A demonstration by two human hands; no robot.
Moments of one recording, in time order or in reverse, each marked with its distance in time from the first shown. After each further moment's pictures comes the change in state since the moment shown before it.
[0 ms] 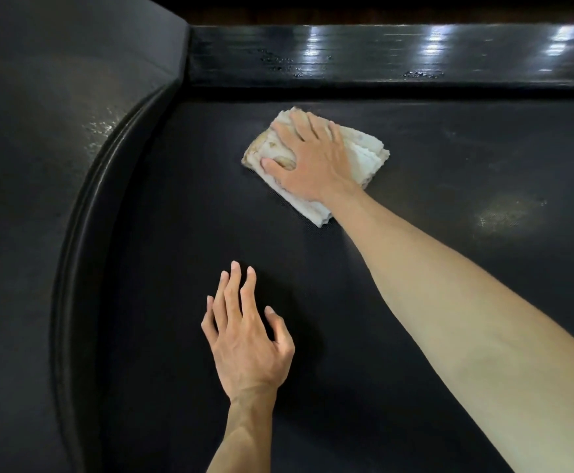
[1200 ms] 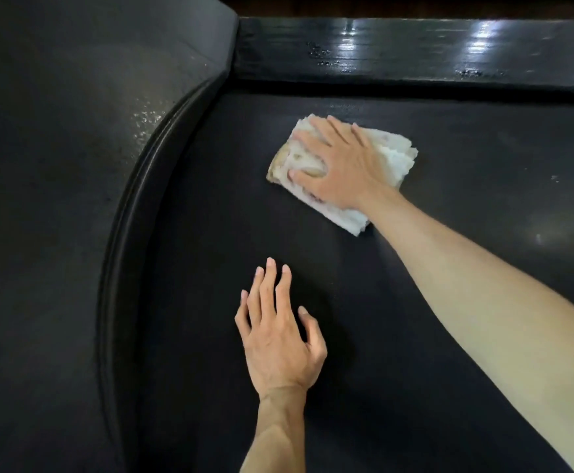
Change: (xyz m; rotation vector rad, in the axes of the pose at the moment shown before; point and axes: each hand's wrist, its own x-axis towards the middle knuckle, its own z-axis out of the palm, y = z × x) left_hand 0.001 0.002 -0.002 0.002 -0.034 -0.010; right_hand 0.000 -0.010 0.004 0.007 -0.048 -0.160
